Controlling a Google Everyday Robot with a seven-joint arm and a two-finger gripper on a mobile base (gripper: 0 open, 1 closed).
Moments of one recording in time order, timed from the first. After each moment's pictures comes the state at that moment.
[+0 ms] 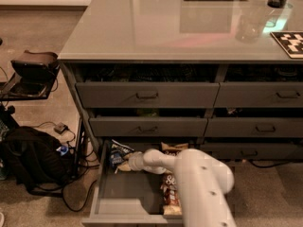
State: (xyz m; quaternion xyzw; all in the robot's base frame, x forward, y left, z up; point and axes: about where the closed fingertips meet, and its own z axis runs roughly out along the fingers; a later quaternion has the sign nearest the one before) arm 0.718 0.154 0.184 -0.48 0.76 0.21 0.38
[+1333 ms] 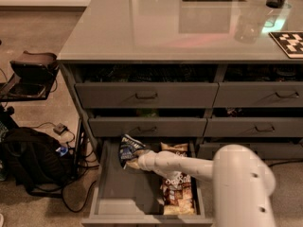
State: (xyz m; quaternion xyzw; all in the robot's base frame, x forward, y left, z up) arm 0.682 0.097 0.271 -0.45 0.77 0.18 0.42
